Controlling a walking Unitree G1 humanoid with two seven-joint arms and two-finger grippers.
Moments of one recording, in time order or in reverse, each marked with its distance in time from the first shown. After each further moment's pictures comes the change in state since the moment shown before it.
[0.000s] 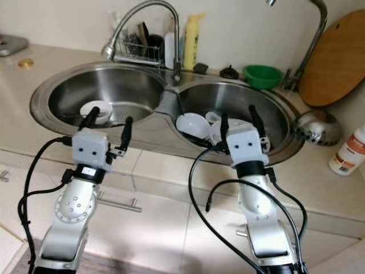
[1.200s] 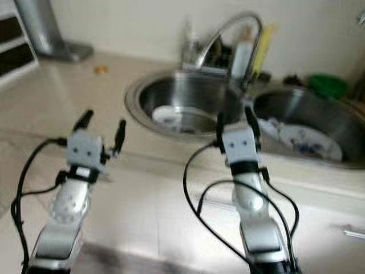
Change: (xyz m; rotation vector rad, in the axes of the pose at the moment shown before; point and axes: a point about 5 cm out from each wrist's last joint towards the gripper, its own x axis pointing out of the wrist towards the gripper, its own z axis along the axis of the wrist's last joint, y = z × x) left arm -0.001 0.005 -0.006 0.012 0.023 0.013; right arm 0.007 0.009 0.003 0.024 -0.008 0.007
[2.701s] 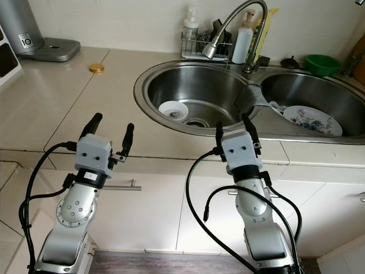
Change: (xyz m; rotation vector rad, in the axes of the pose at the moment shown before) left arm -0.004 -0.008 -0.001 0.013 0.003 -0.028; right arm -0.011 0.003 -0.012 -0.014 0.067 0.077
